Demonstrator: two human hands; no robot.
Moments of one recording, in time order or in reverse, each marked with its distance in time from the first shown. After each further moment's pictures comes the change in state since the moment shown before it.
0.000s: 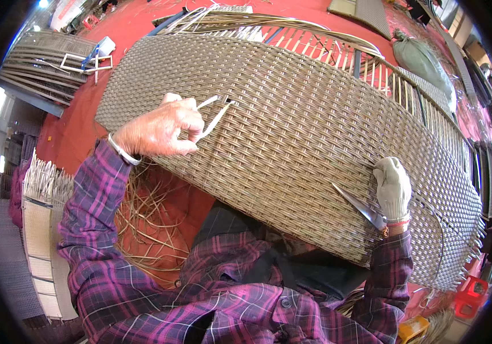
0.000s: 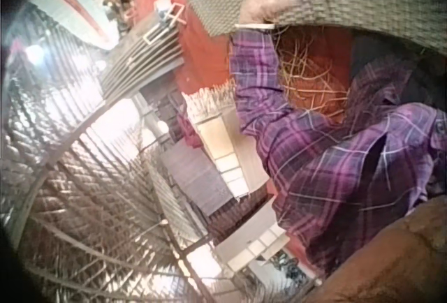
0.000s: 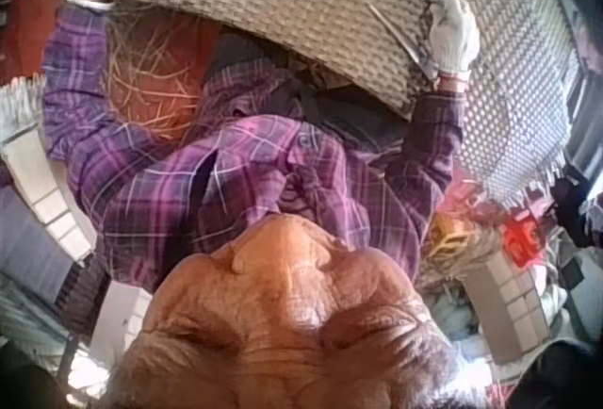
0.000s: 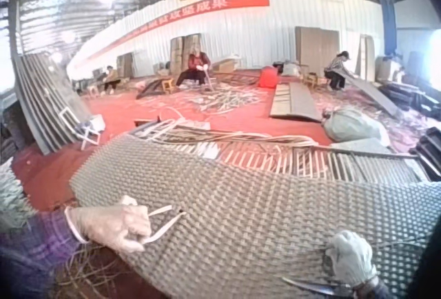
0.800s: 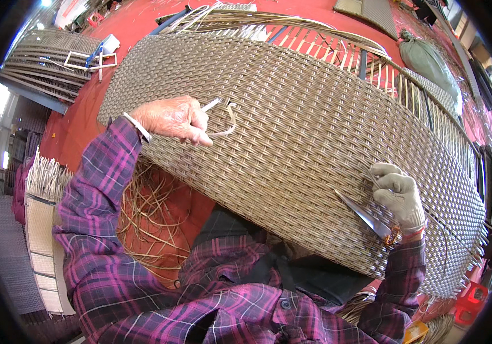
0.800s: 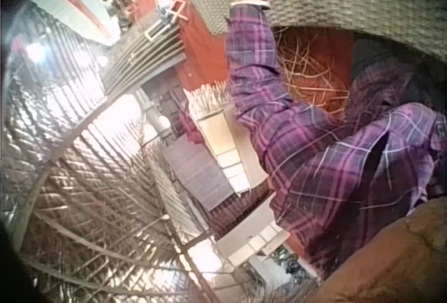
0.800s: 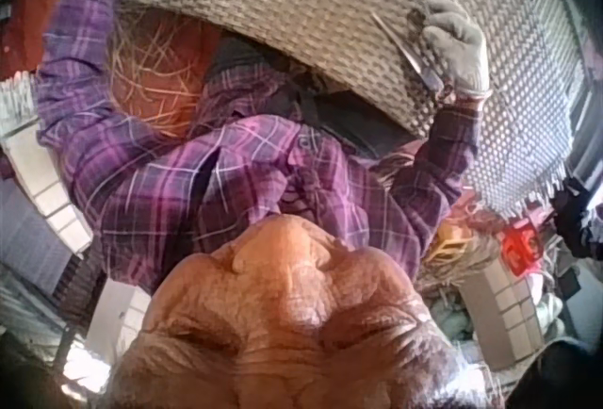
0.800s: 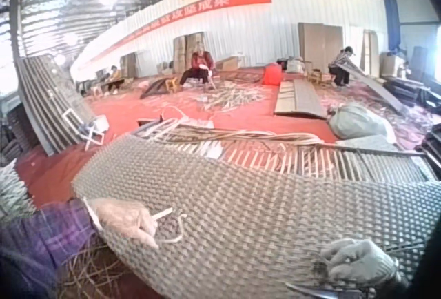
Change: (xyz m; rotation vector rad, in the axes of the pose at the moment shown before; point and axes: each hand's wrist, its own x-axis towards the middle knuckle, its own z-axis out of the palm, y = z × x) left_hand 0.037 -0.025 -0.013 -0.355 -0.322 -0.156; right_hand 0.018 -0.005 -0.039 0.915 -0.478 0.144
